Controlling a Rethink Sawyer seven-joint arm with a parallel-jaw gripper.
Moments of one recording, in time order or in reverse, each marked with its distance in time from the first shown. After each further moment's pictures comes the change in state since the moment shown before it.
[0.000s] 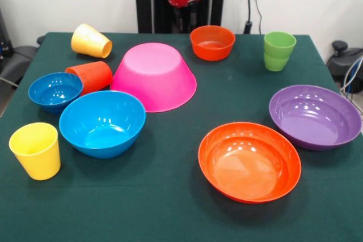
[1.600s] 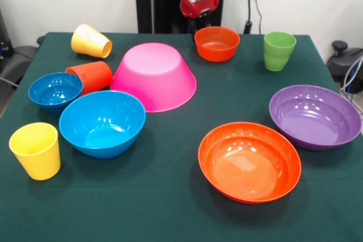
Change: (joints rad) arm 0.130 0.205 -0.102 -0.022 0.236 -0.330 -0.001
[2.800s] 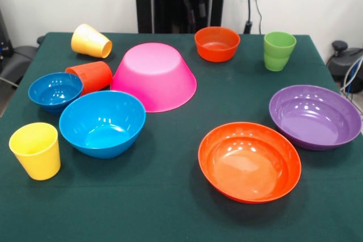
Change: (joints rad) arm 0.042 -0.071 -0.109 0.000 -0.199 0.000 0.000
